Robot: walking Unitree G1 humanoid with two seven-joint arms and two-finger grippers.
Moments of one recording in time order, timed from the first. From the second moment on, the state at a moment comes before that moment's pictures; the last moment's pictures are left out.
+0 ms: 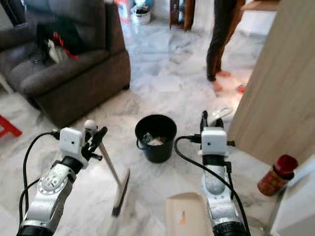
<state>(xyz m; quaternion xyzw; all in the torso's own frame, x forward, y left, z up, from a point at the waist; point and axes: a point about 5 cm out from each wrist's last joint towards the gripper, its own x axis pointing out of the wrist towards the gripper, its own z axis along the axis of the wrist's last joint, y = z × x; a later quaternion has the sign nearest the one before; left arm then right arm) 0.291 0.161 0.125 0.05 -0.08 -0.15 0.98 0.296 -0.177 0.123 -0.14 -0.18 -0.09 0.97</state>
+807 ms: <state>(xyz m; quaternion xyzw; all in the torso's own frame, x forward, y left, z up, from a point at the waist) 0.299 0.162 0.128 0.05 -0.08 -0.14 0.99 0.299 -0.177 0.124 -0.14 -0.17 -0.09 0.97</state>
